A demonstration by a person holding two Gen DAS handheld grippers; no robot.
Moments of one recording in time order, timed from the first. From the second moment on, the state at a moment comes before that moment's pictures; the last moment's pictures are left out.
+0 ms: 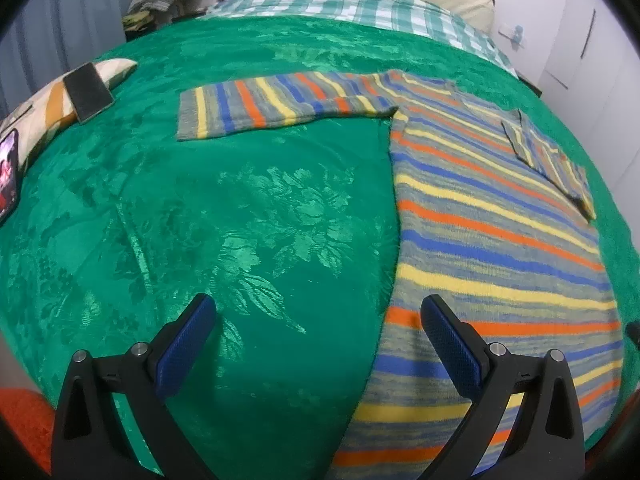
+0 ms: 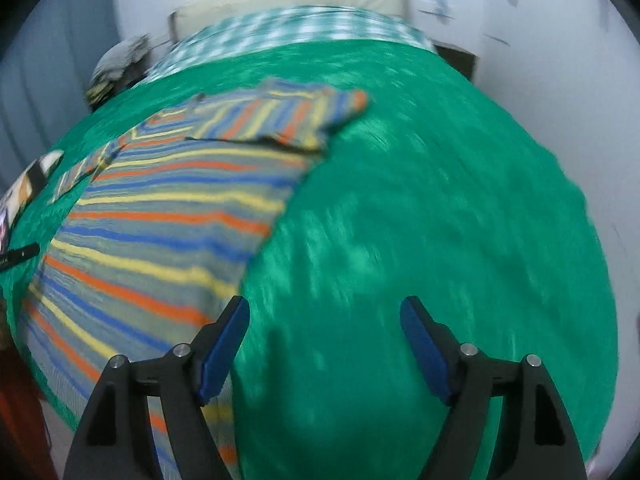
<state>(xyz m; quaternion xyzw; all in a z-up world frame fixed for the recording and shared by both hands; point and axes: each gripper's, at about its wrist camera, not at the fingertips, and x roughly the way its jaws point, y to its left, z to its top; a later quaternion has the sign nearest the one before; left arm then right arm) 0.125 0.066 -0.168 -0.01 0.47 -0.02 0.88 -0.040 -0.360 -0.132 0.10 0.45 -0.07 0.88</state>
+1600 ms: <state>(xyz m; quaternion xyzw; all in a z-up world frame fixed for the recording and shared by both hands) 0.124 0.061 -0.187 0.01 0.49 -0.01 0.87 -0.045 -0.363 -0.136 0.11 0.43 -0.11 0.89</state>
